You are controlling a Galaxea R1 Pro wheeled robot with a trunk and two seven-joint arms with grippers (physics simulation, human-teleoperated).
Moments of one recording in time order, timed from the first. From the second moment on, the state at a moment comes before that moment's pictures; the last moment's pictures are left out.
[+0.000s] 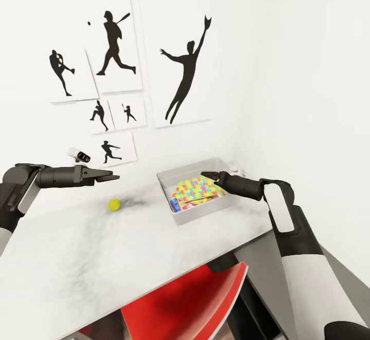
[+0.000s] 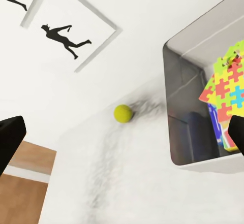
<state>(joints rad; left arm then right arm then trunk) -1.00 0.51 -0.15 -1.00 0.37 1.01 -1.57 -0.80 0.00 -0.02 -1.29 -0.76 1.03 0.22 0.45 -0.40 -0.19</state>
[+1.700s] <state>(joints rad) -0.80 0.57 -0.07 -0.90 0.37 0.90 -1.57 -0.49 0.00 -0.02 -1.46 -0.75 0.86 0.35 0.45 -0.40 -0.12</state>
